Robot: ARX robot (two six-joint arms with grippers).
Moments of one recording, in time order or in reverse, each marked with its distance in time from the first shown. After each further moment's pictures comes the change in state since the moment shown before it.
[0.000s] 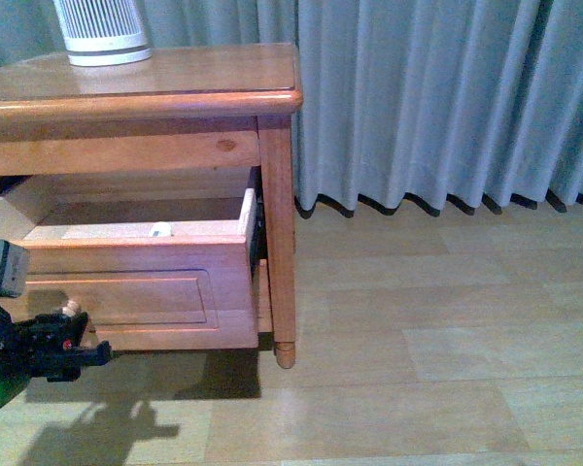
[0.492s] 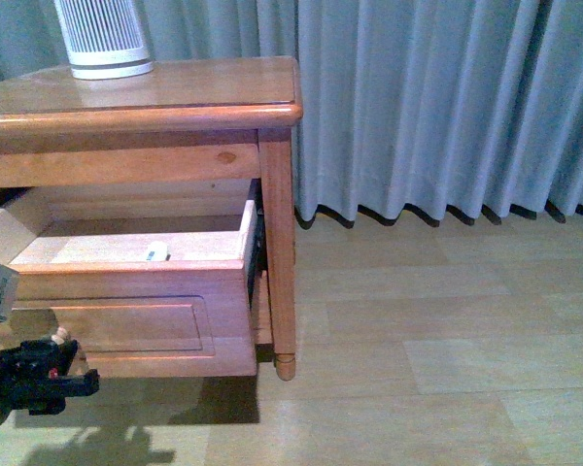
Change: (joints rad) left arm -0.001 -0.084 -0.079 -0.067 0.000 0.005; right arm 0.000 0.000 0.000 0.000 0.000 0.000
